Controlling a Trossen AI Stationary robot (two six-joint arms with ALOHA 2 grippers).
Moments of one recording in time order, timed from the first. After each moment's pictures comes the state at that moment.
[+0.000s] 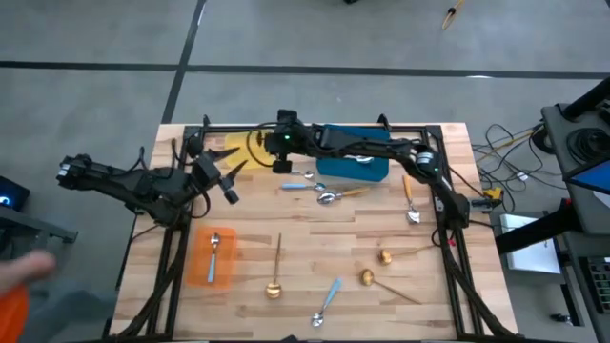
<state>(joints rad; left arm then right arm) -0.26 0.77 0.77 -0.12 -0.95 0.27 -0.28 2.21 2.03 -0.36 0.25 -0.55</state>
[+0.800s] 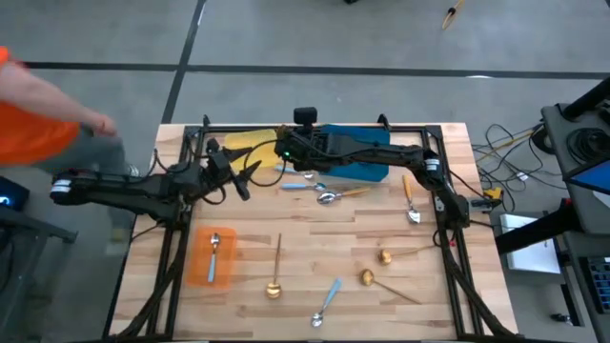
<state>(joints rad) 0.01 0.79 0.50 0.28 -0.60 0.07 -0.16 2.13 2.14 -0.84 0.82 -0.59</state>
